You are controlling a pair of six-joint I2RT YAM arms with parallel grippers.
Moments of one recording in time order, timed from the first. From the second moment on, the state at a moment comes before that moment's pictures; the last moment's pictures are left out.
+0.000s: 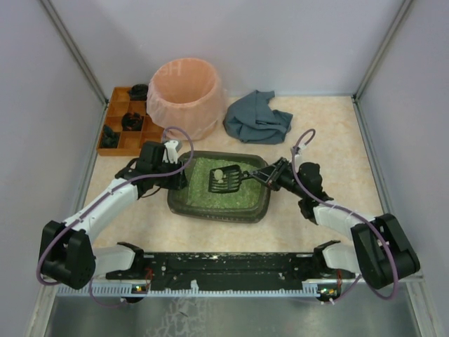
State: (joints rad) left arm -0.38 1.22 0.79 -0.40 0.19 -0.19; right arm 0.36 1.23 0.35 0.69 -0.50 1.17
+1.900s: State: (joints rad) left arm -0.38 1.16 0.79 -0.40 0.13 -0.19; right arm 0.37 1.36 1.02 0.34 -0.27 1.03
